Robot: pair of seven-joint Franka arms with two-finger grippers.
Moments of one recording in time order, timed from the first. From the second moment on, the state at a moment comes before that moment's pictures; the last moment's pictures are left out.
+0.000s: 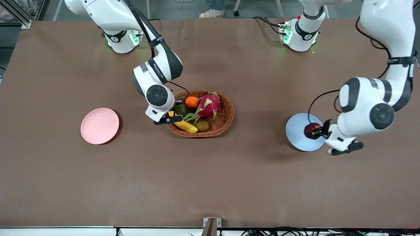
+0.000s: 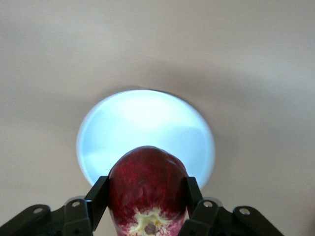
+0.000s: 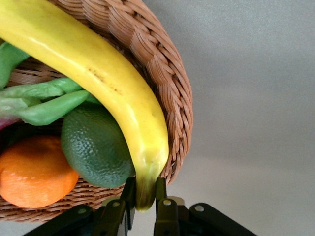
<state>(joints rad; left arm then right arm) 0.03 0.41 -0.09 -1.80 -0.02 2.07 -0.28 0.60 0.46 -0.01 -1.83 0.11 1.98 0.36</state>
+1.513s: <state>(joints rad) 0.04 0.44 -0.11 -1.68 -0.15 1.91 -0.37 0.21 0.37 -0.05 -1.68 0.11 1.73 0.35</state>
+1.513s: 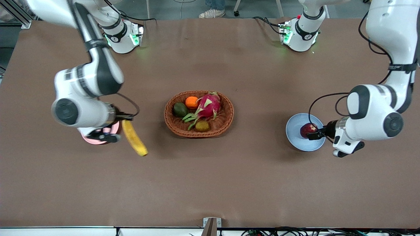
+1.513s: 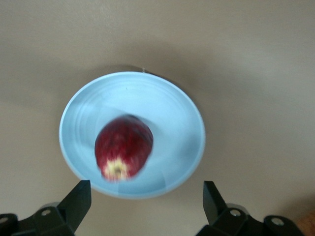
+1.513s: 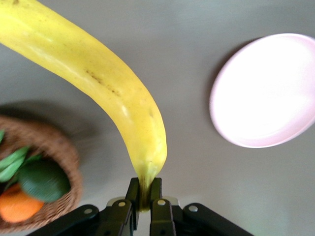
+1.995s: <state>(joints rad) 0.05 0.28 -0.10 -1.51 -0.06 1.73 -0.39 0.00 0.37 -0.05 -1.80 0.09 1.72 0.21</state>
